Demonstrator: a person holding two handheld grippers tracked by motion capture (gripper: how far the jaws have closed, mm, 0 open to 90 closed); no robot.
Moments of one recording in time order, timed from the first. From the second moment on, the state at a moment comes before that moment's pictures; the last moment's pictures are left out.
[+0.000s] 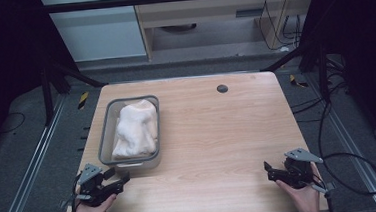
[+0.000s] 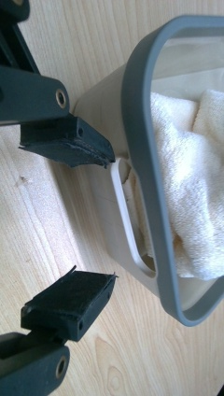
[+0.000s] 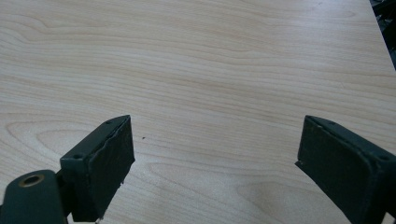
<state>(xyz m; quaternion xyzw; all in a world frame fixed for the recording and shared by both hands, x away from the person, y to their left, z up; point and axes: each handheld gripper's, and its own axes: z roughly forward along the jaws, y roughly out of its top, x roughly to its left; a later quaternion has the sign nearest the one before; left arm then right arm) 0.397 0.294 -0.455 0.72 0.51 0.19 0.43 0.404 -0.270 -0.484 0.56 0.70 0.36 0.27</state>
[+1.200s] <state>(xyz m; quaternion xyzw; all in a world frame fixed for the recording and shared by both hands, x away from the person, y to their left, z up) 0.411 0.298 -0.403 0.71 0.50 0.20 0.46 0.405 -0.271 -0.490 0.56 0.70 0.34 0.26</state>
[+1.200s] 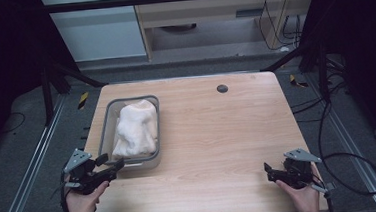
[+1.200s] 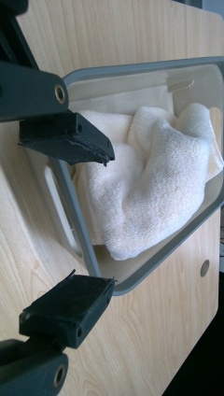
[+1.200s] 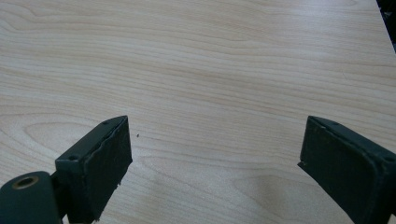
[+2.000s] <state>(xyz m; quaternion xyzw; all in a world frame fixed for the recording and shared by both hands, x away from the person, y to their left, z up) 0.439 0.290 -0.374 0.70 0.50 0.21 0.46 0.405 -0.270 -0.491 0.56 0.71 0.34 0.27</state>
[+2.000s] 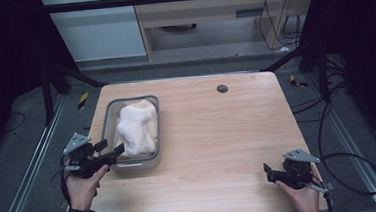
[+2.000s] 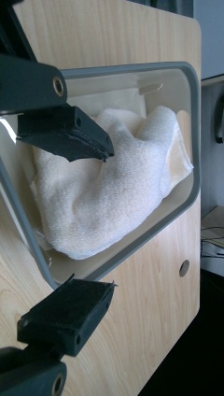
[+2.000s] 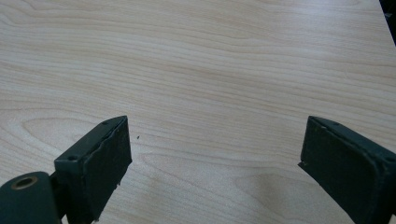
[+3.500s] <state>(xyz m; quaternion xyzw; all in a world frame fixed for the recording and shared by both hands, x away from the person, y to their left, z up) 0.503 0.266 -0.337 0.75 0.51 0.20 0.37 0.407 -0.270 -0.492 0.56 0.71 0.34 0.26</state>
